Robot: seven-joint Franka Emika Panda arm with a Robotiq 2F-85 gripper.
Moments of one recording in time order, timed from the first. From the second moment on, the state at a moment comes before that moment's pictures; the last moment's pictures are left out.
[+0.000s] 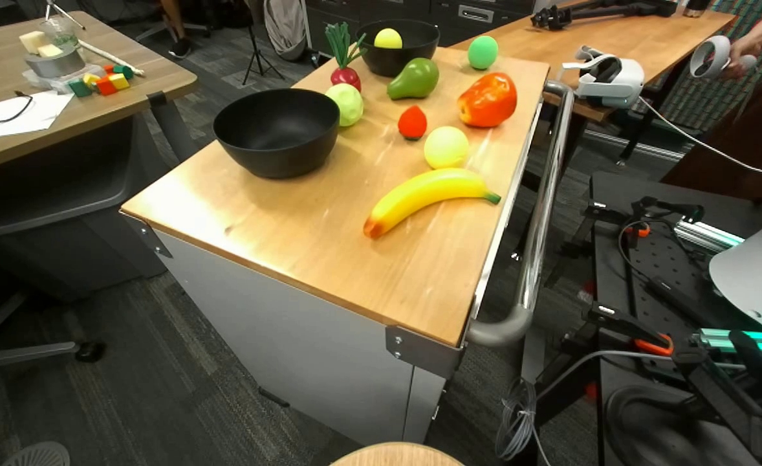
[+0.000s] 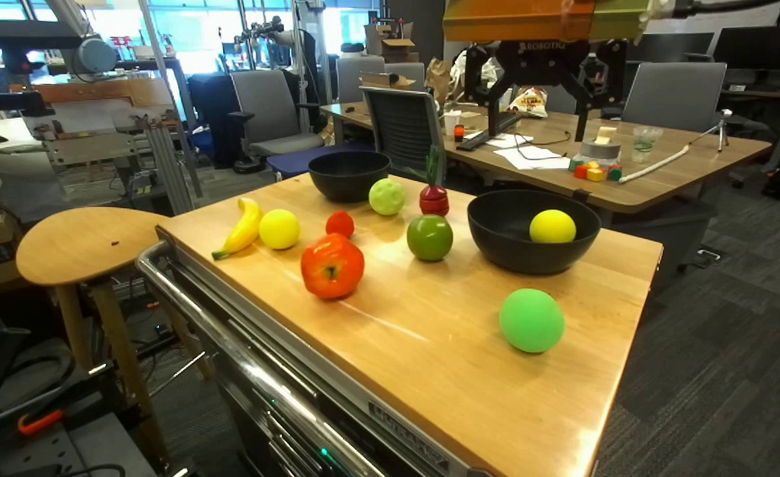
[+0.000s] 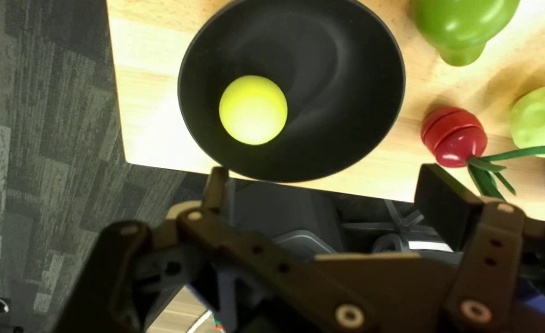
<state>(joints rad) -0.24 0.18 -0.21 -1.89 0.26 2.36 -0.79</state>
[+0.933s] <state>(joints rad) -0.25 0.52 -0.15 -1.63 0.02 2.37 -0.53</state>
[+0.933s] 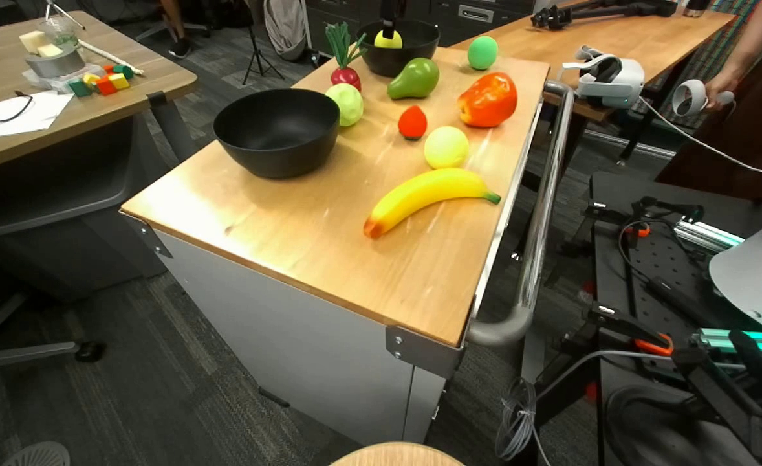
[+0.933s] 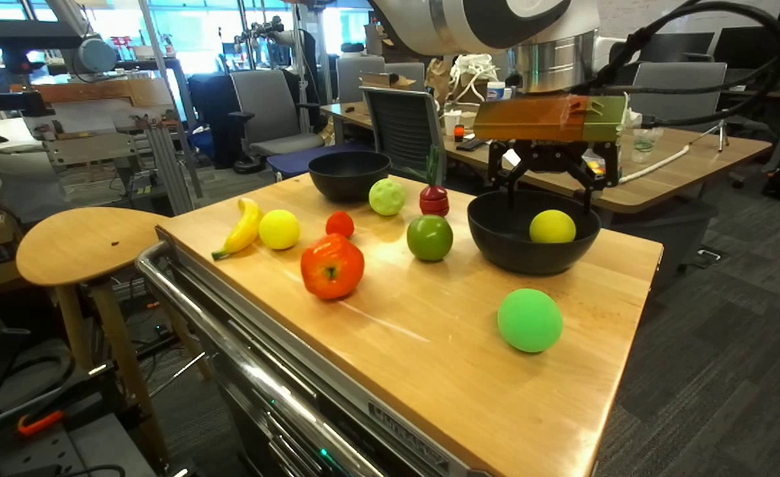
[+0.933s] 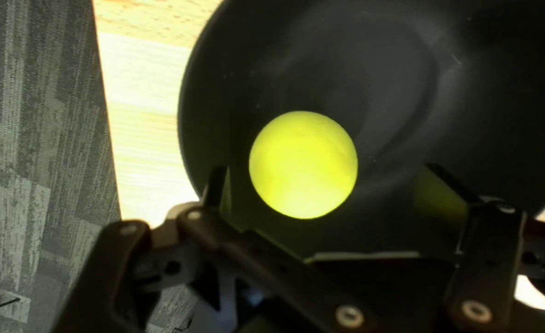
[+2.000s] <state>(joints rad) -0.30 0.62 -0.11 -1.58 -0.02 2.47 -0.52</state>
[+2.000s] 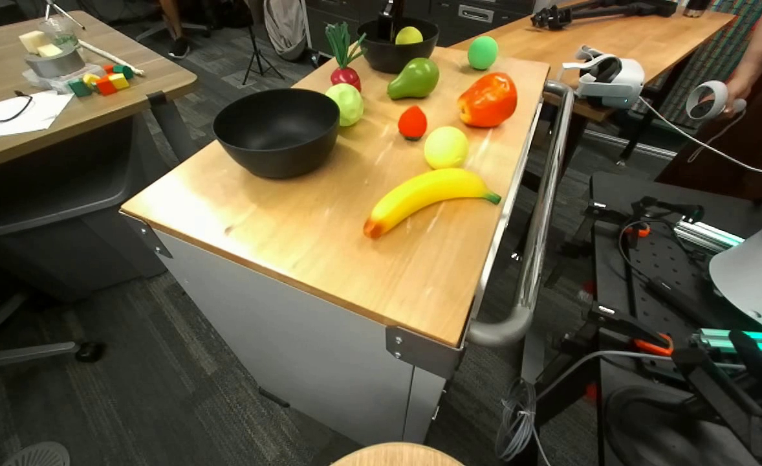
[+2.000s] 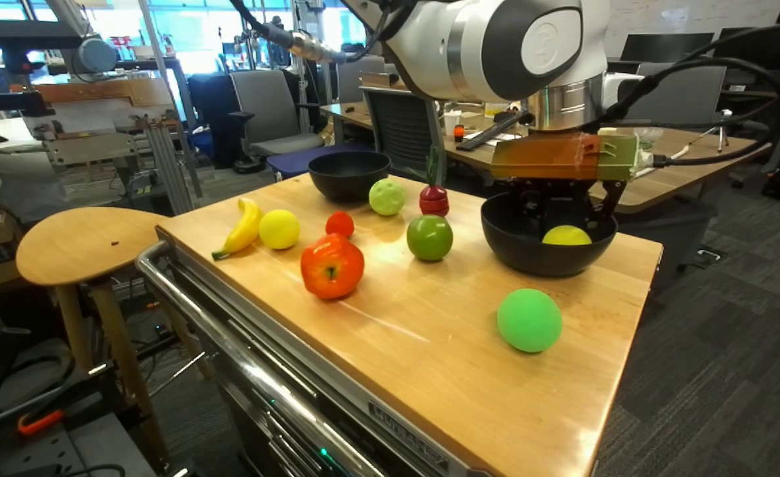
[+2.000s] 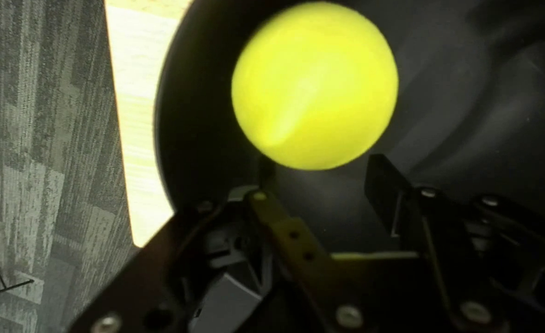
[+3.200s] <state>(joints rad) -0.34 0.57 -0.04 -1.61 -0.02 2.48 -0.61</state>
